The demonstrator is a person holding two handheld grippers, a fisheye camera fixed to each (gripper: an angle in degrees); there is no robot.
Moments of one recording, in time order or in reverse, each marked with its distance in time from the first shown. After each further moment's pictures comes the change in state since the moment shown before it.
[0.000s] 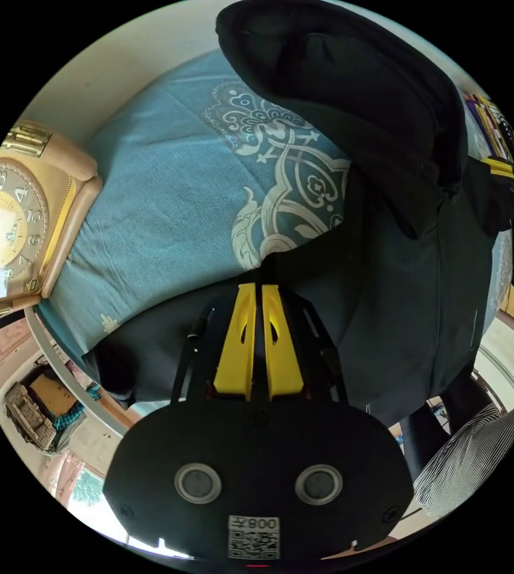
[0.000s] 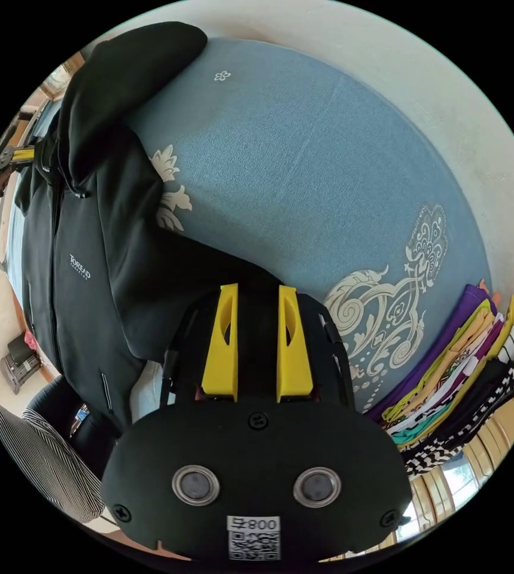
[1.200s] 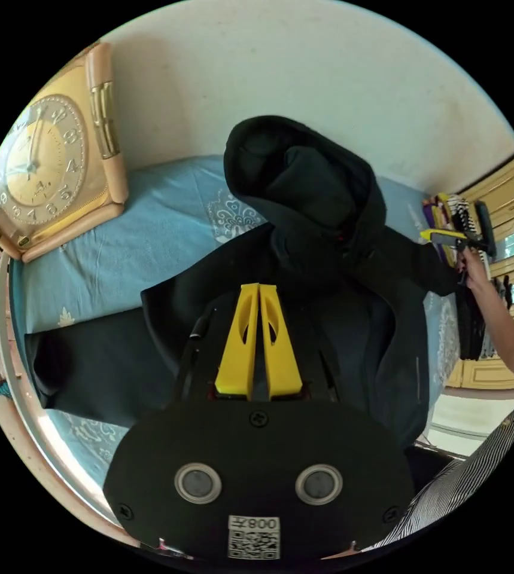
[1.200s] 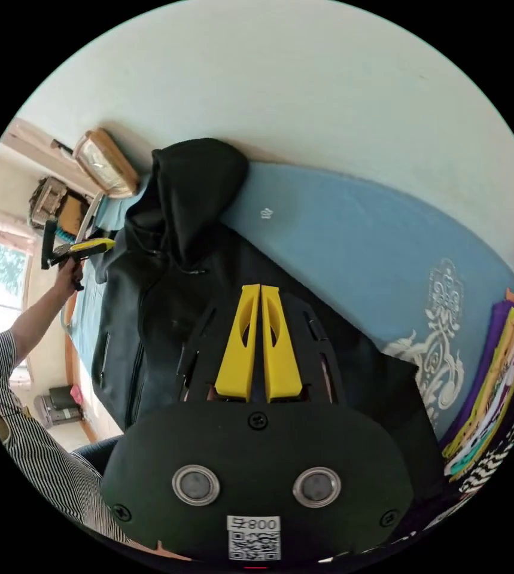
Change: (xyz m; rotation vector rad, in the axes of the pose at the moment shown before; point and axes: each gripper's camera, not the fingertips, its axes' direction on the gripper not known) left arm 0.037 0.022 -0.024 0.489 0.212 -0.223; right arm -0.076 -0.041 -0.078 0.442 -0.293 0.090
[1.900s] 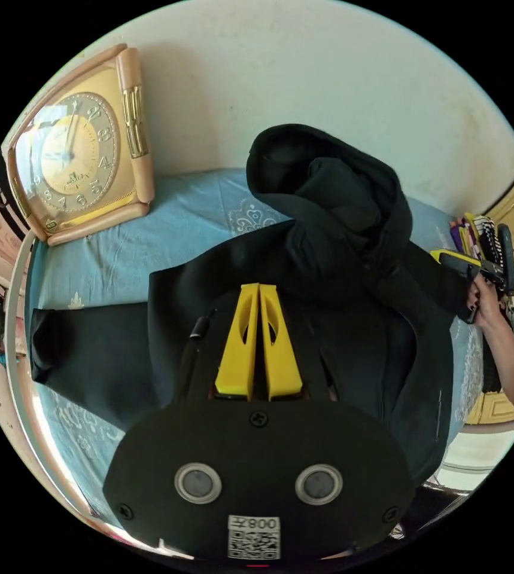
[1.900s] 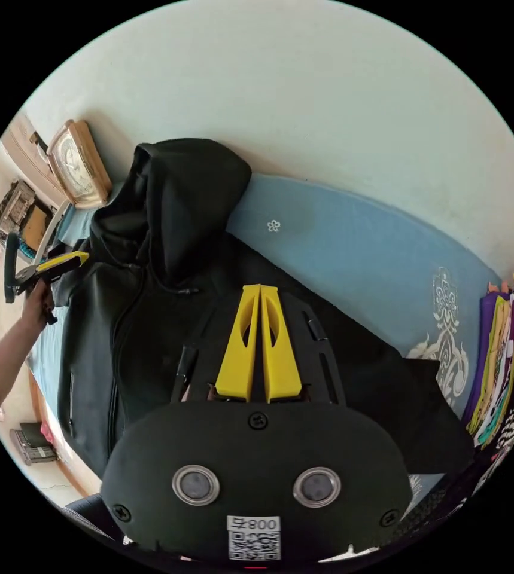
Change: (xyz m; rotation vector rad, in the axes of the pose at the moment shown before) left arm -0.049 0.050 0.075 0.168 -0.110 -0.090; right arm -0.014 0.035 0.070 0.167 0.199 0.084
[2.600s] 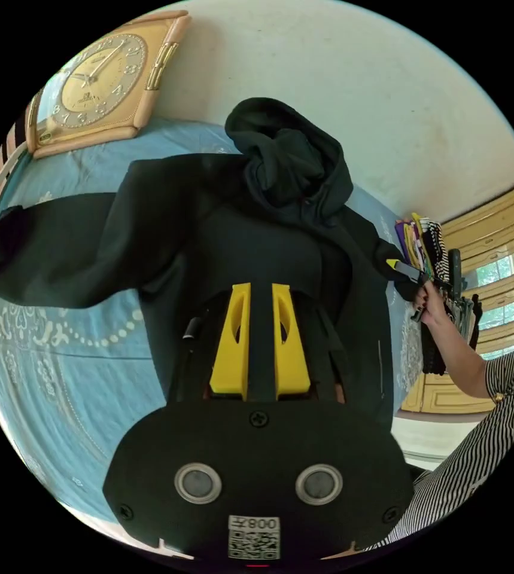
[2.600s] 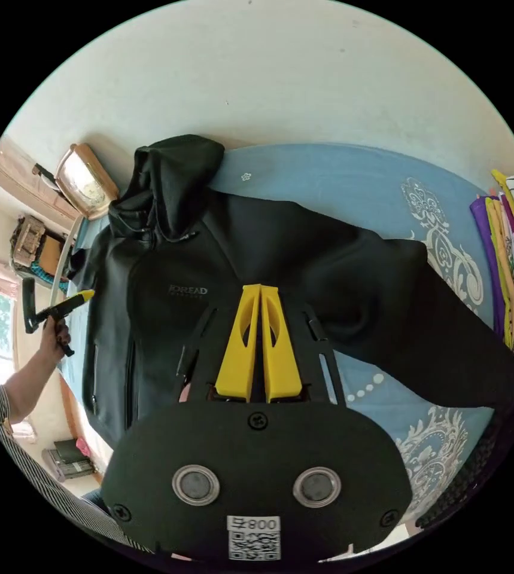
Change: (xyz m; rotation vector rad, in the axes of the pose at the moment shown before) left arm -0.066 0.124 0.093 -0.077 0.313 -0.106; right arm 0.078 0.092 0.012 -0.022 -0.145 0.130
